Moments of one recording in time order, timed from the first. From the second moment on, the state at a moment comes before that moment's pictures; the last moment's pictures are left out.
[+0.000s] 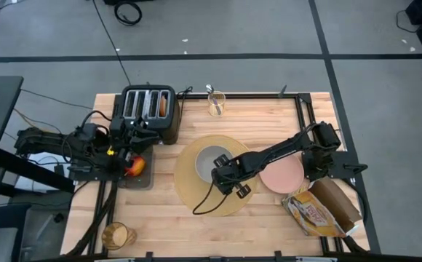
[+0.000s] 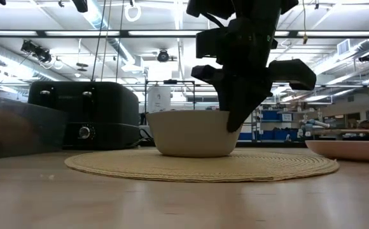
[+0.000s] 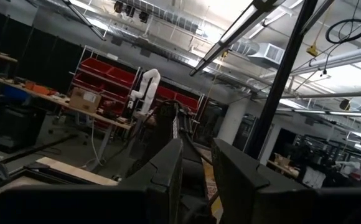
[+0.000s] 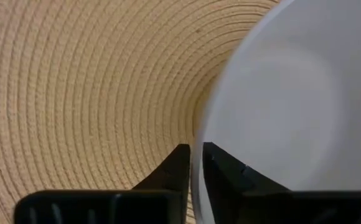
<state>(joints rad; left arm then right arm) -0.12 0.56 0.47 0.48 -0.17 -0.35 0.23 1.93 1.36 -0.72 0.14 -0.45</state>
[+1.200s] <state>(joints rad) -0.16 0.75 0.48 0.63 -0.15 -0.35 0.35 1.67 1.94 -1.38 0.20 0.45</state>
